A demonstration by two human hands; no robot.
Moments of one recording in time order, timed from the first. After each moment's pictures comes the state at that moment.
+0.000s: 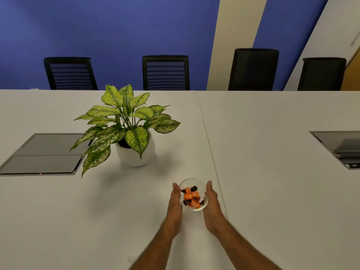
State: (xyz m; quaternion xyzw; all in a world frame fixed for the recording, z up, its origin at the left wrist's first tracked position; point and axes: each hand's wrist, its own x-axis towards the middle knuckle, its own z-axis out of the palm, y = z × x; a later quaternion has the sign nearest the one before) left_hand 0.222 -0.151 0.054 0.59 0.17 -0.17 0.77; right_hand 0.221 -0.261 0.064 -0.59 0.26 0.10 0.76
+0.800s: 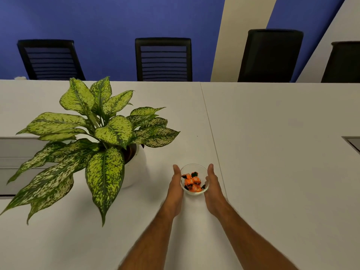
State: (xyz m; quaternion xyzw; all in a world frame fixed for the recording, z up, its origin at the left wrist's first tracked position) left_hand 0.425 -0.167 0.030 0.58 0.18 -0.20 0.77; right_hand 0.431 -0.276 0.018 -0.60 0.26 0.12 0.74
